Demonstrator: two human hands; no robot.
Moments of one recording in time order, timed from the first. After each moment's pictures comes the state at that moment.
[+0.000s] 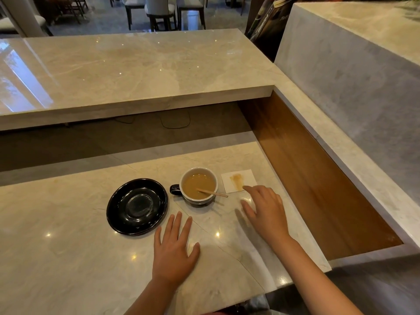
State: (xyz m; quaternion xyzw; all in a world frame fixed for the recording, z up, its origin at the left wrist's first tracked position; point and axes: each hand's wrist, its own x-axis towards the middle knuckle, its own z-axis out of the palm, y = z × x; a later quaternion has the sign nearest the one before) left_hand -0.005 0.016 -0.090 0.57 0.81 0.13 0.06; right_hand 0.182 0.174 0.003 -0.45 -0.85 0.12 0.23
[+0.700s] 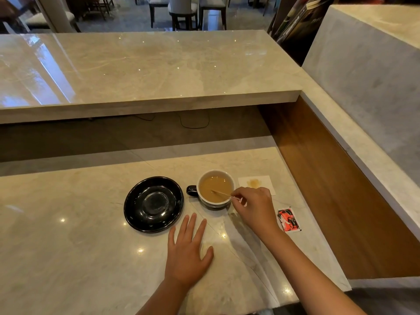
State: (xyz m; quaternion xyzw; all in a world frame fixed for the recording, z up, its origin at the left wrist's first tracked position) left_hand -0.005 0.018 -0.090 0.56 0.82 0.12 0.06; right_hand 0.116 0.178 0.014 -0.40 -0.85 0.23 0.24
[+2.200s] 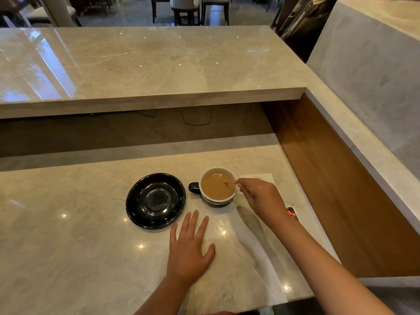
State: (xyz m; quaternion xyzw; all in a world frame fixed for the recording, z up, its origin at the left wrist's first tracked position) left_hand -0.005 0.018 -0.090 0.56 0.82 0.12 0.07; right_hand 0.121 0.198 0.027 -0.29 -0.91 0.17 0.25
